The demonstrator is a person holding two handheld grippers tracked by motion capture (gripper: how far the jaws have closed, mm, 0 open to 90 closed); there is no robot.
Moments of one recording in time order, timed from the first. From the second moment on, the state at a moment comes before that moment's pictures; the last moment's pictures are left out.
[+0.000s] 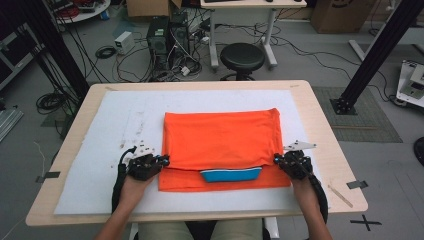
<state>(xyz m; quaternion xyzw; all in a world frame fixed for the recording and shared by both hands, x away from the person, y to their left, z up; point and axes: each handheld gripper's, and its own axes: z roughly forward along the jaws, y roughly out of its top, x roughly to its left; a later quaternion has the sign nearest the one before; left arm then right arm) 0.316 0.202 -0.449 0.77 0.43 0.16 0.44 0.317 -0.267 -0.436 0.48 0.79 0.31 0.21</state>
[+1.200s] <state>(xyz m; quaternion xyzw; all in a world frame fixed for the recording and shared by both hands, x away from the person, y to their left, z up) 0.314 0.224 -0.449 0.72 0.45 0.17 0.50 0.308 -0.282 -0.433 0.51 0.77 0.31 0.21</state>
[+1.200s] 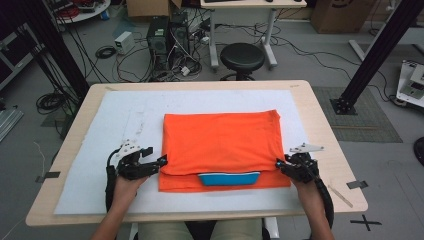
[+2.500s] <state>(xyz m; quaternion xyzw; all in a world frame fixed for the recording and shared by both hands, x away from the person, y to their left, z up) 0.357 0.192 -0.455 0.75 0.49 0.15 0.42 0.378 -0.287 -0.441 0.55 0.75 0.30 0.22</state>
